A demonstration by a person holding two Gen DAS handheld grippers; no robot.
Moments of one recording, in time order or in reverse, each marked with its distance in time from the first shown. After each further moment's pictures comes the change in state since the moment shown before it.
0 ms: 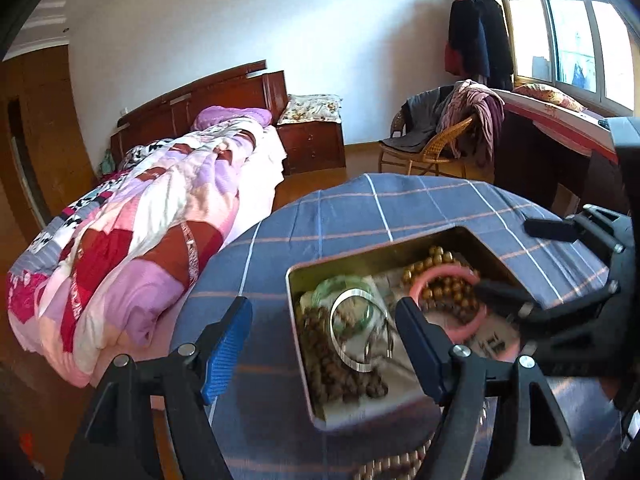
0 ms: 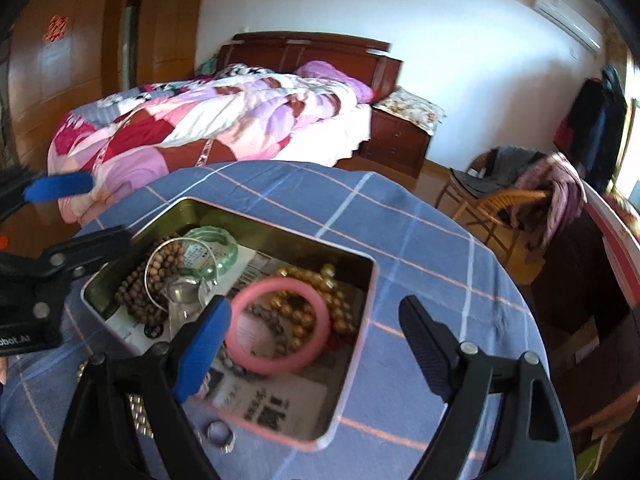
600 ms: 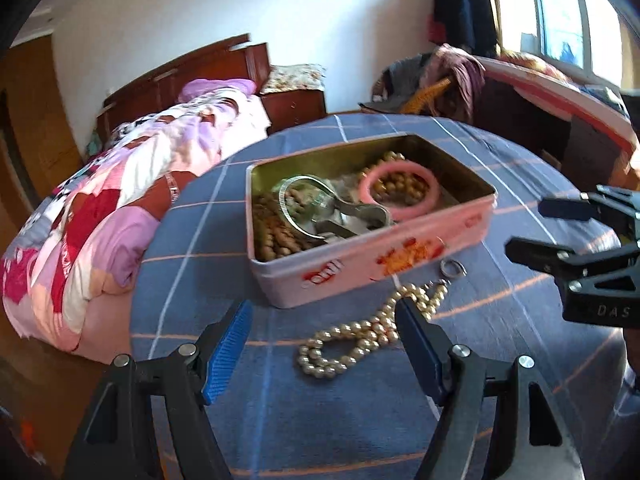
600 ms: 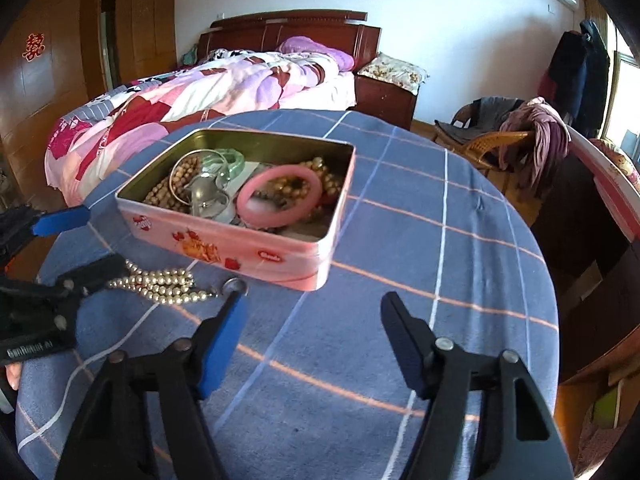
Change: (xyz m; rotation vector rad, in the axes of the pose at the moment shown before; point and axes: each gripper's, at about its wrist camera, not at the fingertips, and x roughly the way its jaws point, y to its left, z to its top) left arm -0.018 -0.032 -0.073 0.041 0.114 -0.059; right arm -0.033 0.003 -0.064 0.090 0.097 0.013
